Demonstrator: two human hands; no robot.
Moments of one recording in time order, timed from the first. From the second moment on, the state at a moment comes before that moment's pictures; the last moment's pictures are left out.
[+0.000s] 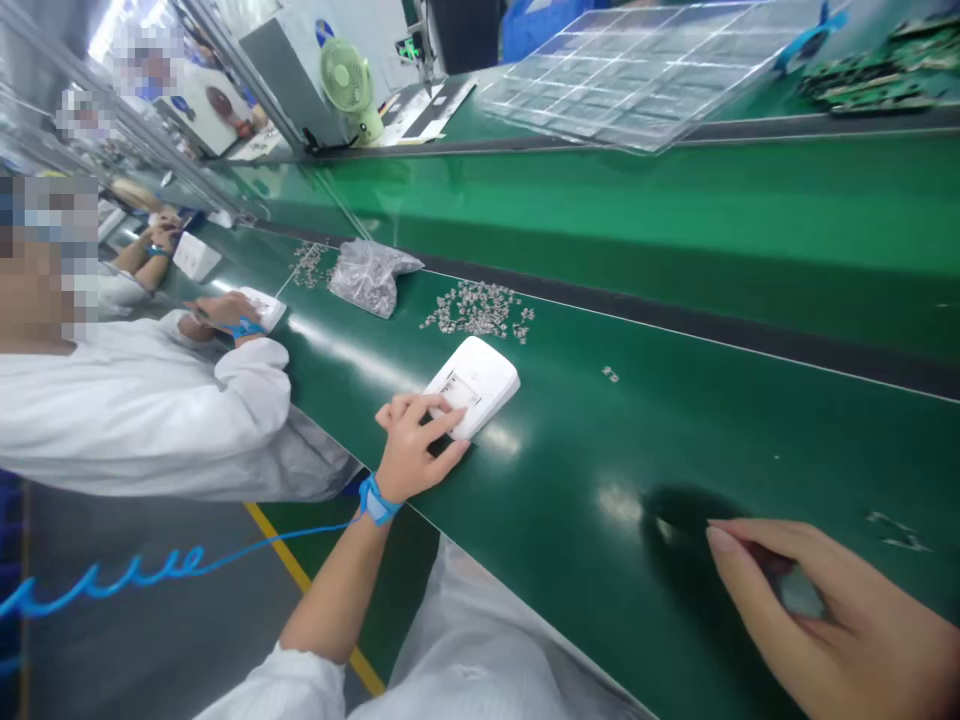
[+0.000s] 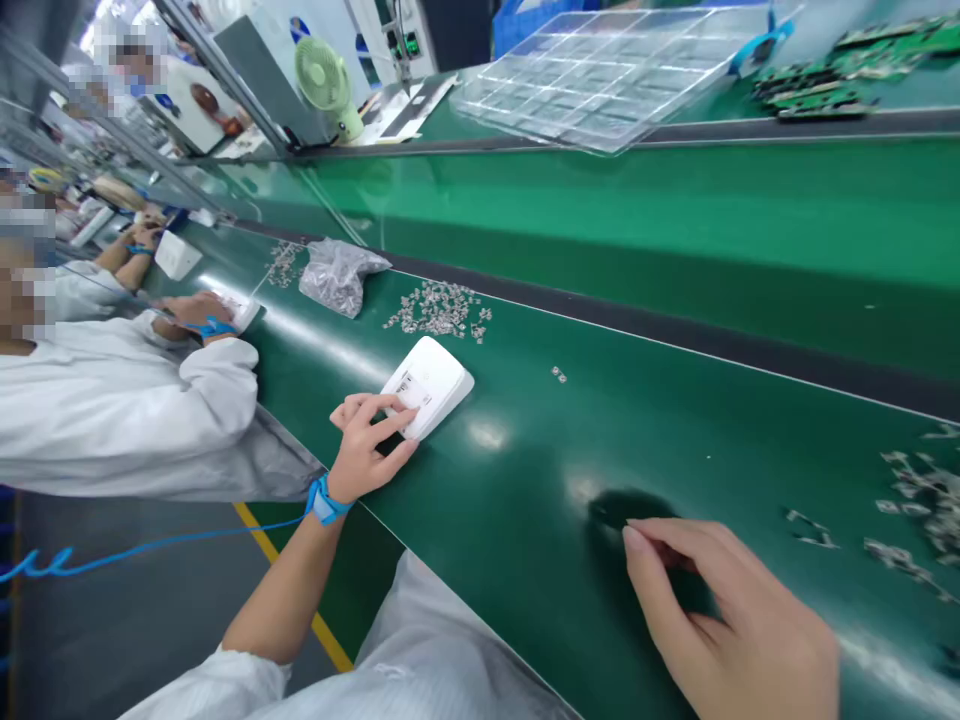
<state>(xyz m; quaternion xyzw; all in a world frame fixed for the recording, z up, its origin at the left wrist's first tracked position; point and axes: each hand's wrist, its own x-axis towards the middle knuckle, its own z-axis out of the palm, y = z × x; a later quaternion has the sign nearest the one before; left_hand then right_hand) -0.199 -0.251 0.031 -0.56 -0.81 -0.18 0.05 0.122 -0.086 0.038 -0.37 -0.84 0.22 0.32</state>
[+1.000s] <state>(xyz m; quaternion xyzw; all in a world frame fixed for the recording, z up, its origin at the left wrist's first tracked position) -0.231 -0.171 0.046 -0.65 -0.68 -0.31 0.15 0.241 -0.097 0.022 -0.62 -0.70 -0.18 0.30</state>
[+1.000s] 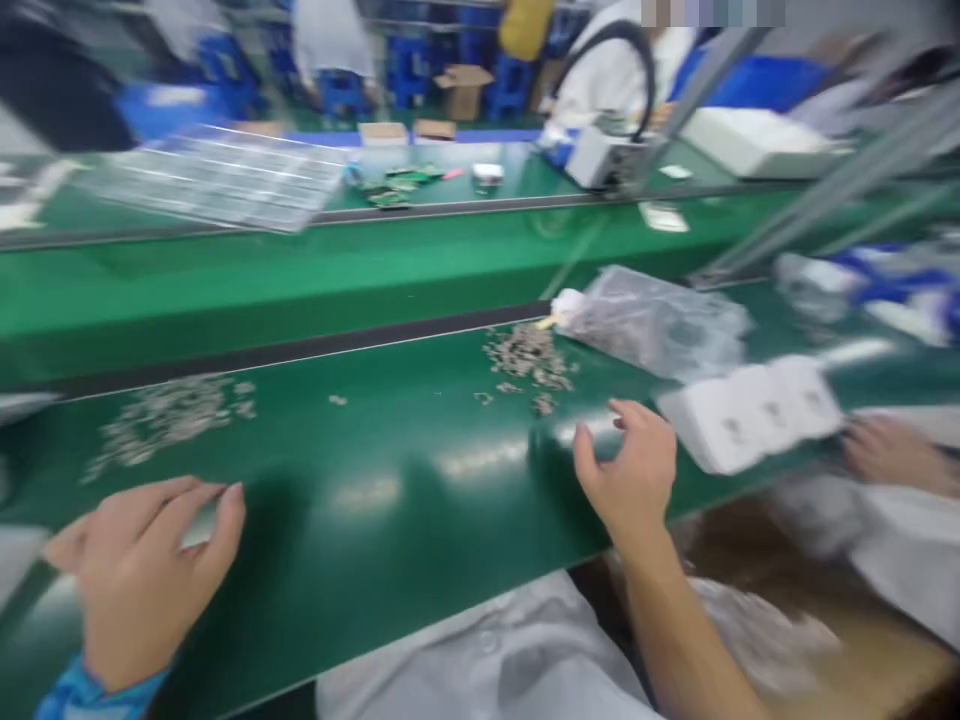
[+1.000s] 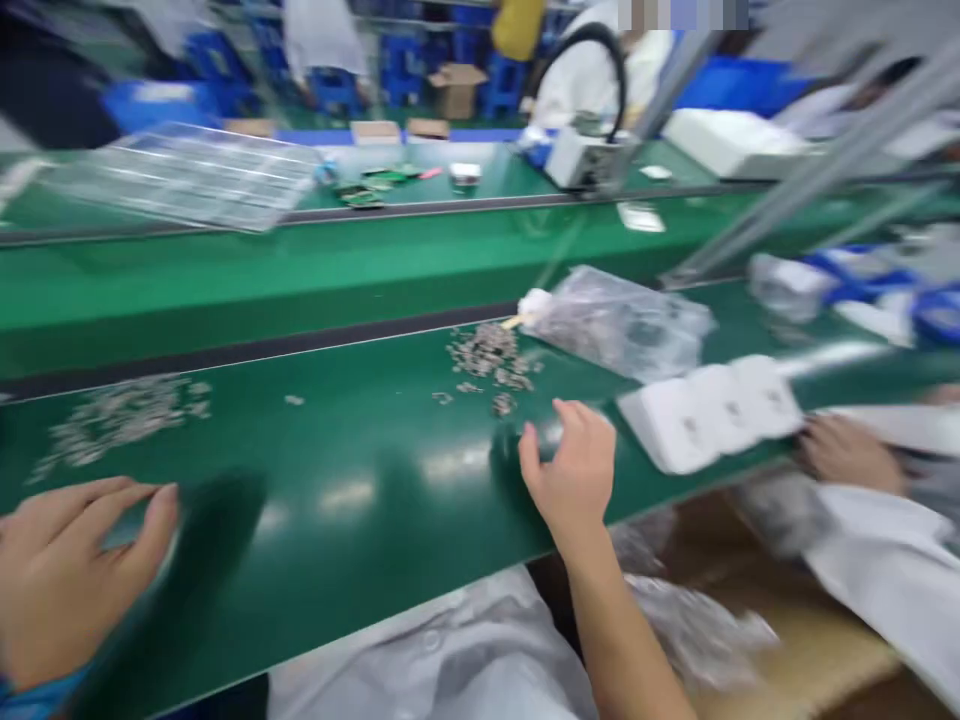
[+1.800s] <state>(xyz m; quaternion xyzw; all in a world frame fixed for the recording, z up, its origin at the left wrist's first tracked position) -0.089 -0.055 0.013 -0.94 -0.28 -0.18 -0.10 0.119 -0.122 0.083 -0.38 -0.90 0.19 0.14</state>
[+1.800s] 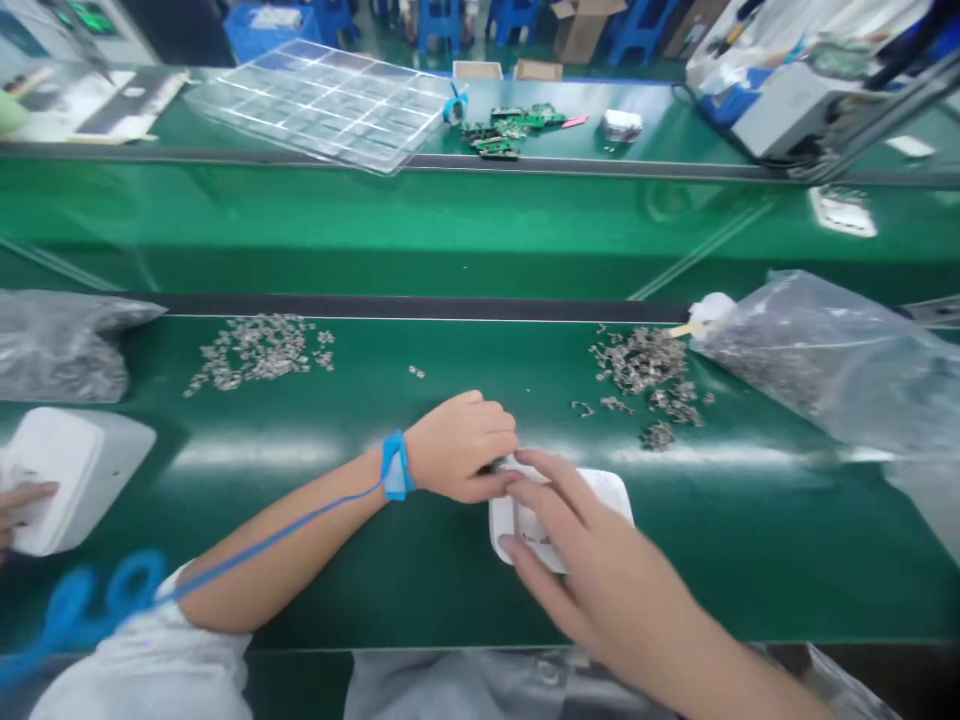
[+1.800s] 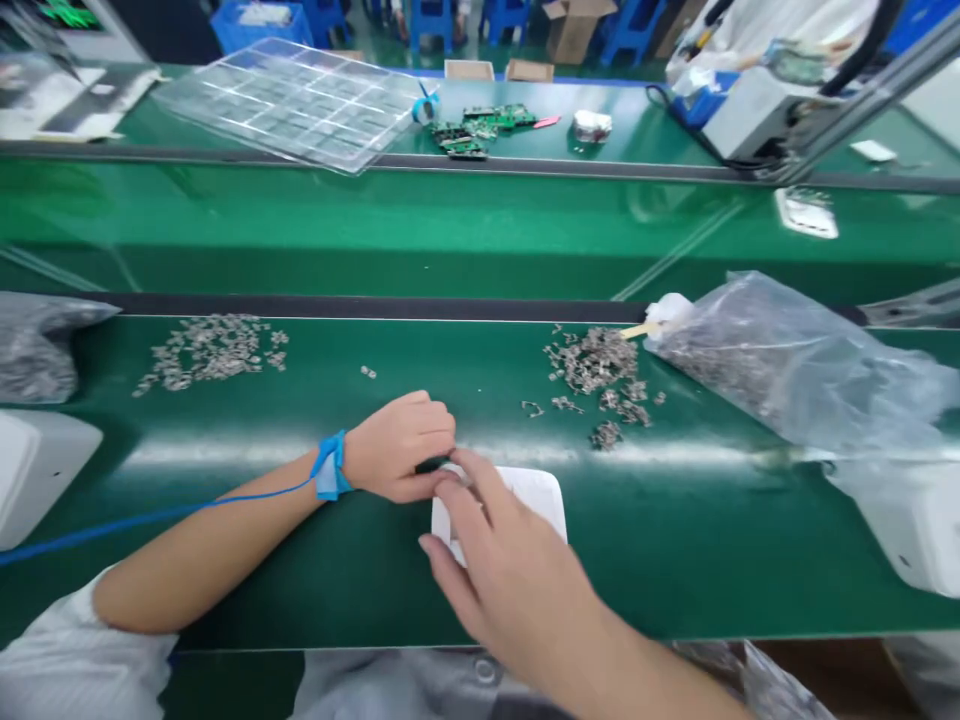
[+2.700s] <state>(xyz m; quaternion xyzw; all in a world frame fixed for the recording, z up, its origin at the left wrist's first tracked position) -0.088 -0.053 0.012 -0.89 -0.33 -0.24 -0.20 -0.005 0.036 0.102 -0.17 -0.97 0.14 0.01</state>
